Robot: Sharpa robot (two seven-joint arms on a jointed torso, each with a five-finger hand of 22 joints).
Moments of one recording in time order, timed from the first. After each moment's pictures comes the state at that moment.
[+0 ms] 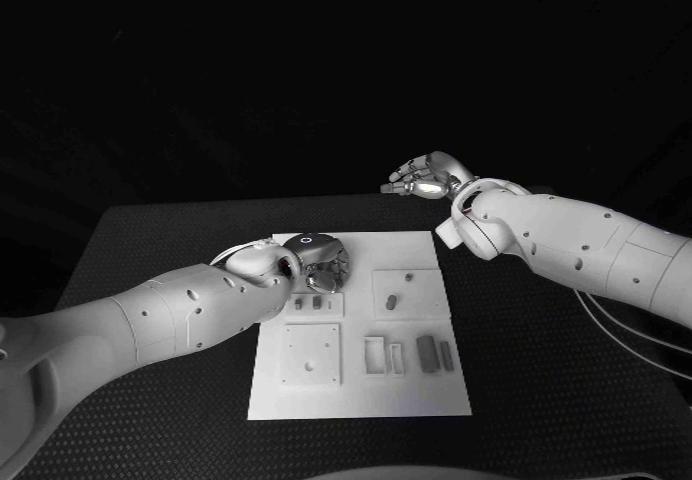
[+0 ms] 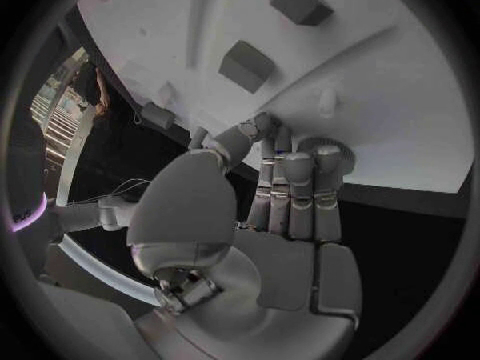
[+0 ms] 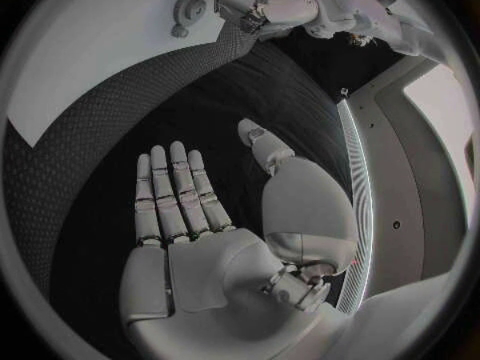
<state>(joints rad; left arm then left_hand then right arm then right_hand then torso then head) 1.20 -0.39 -0.20 1.02 -1.50 -0.27 0.11 1.20 -0.10 0.65 -0.29 0.18 1.03 0.09 0.39 0.48 1.29 0.02 0.16 0.27 1.16 -0.09 1.34 0.60 0.06 1.00 -0.15 1.01 1.31 1.26 -0.63 -0.02 1.10 -0.74 -0.38 0.11 0.98 -0.20 0.47 -0.18 0.27 0.74 0.20 0.34 0.38 0.90 0.17 0.38 0.07 0.73 0.20 0.41 0.44 0.19 0.55 0.23 0.15 1.12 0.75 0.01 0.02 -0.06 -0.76</state>
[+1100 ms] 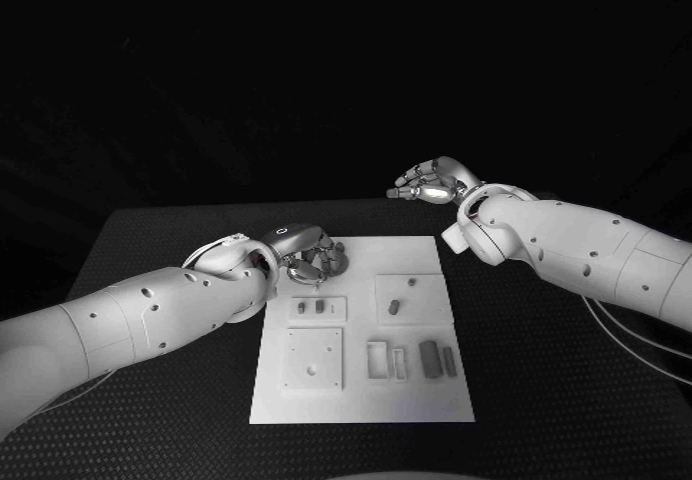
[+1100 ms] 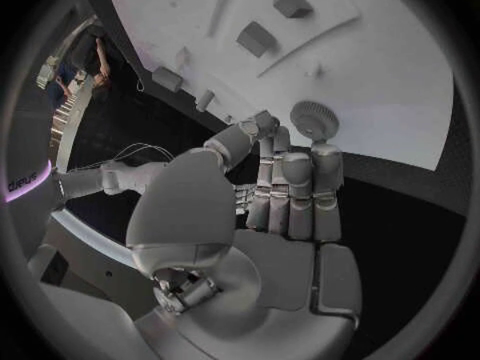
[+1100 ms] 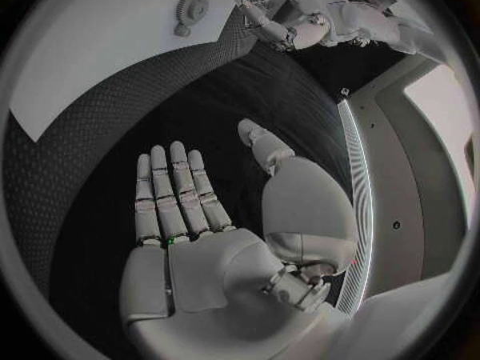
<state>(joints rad) 1.20 -0.54 -0.11 1.16 -1.39 -0.30 0.13 1.20 -0.10 0.65 -0.29 0.17 1.04 0.09 0.39 0.48 1.30 0.01 0.16 0.27 1.19 -0.09 1.34 0.59 0.05 1.03 -0.17 1.01 1.30 1.26 -0.64 -0.02 1.11 -0.74 -0.38 0.11 0.98 -0.20 0.46 -0.18 0.28 0.74 0.20 0.34 0.38 0.90 0.17 0.38 0.07 0.73 0.20 0.41 0.44 0.19 0.55 0.23 0.15 1.12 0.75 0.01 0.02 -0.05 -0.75</state>
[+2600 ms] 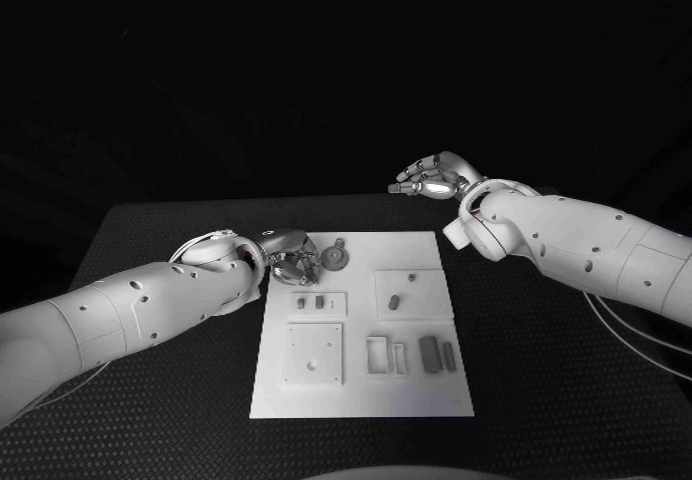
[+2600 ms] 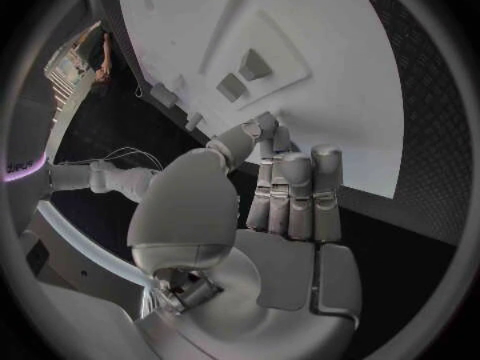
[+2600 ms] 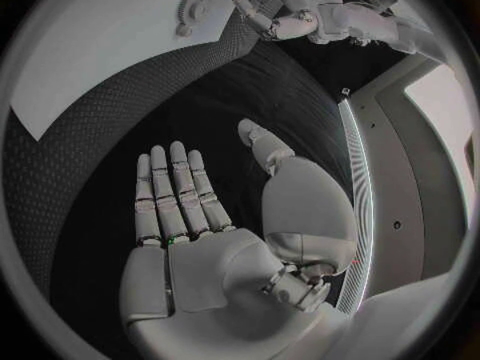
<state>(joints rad) 1.20 -0.55 -0.12 1.10 -1.37 -0.16 0.12 1.21 -0.09 0.65 -0.29 0.18 1.04 0.09 0.39 0.48 1.30 0.01 0.15 0.27 1.19 -0.09 1.33 0.59 0.05 1.03 -0.16 1.01 1.30 1.26 -0.64 -0.02 1.11 -0.74 -0.38 0.11 0.98 -0.20 0.46 -0.18 0.28 0.74 0.20 0.34 0.37 0.90 0.17 0.38 0.07 0.73 0.21 0.41 0.43 0.19 0.55 0.23 0.14 1.12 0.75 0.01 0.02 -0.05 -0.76</state>
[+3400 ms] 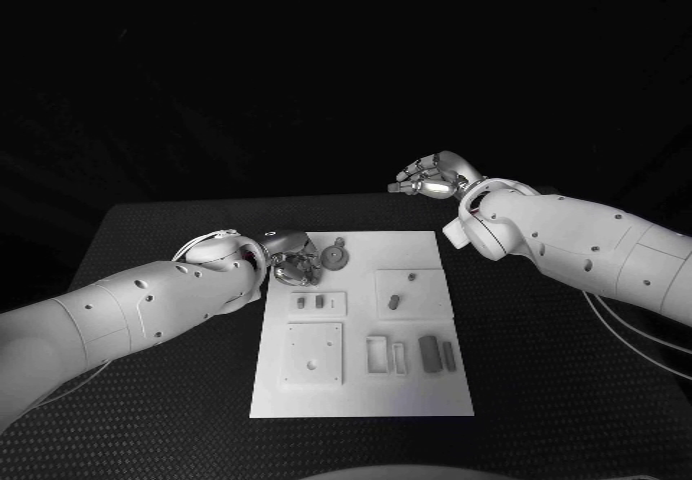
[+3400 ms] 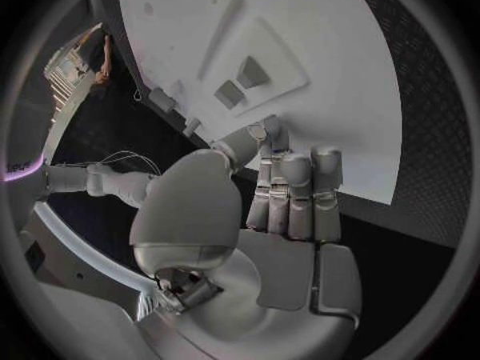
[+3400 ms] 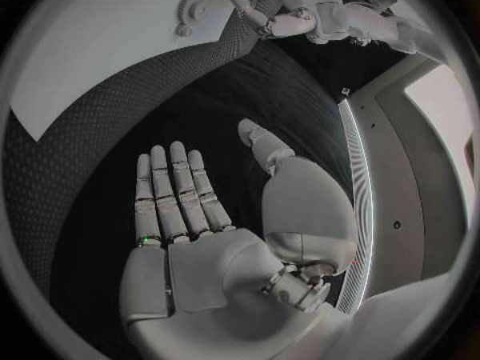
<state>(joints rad) 1.20 -0.53 -0.12 1.08 -1.38 -0.13 0.10 1.23 -0.07 0.65 -0.29 0.17 1.04 0.09 0.38 0.49 1.34 0.01 0.14 0.28 1.19 -0.09 1.33 0.59 0.05 1.03 -0.16 1.01 1.30 1.26 -0.64 -0.02 1.10 -0.74 -0.38 0.11 0.98 -0.20 0.46 -0.18 0.28 0.74 0.20 0.34 0.37 0.90 0.17 0.38 0.07 0.73 0.21 0.41 0.43 0.19 0.56 0.22 0.14 1.12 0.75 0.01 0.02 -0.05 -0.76</state>
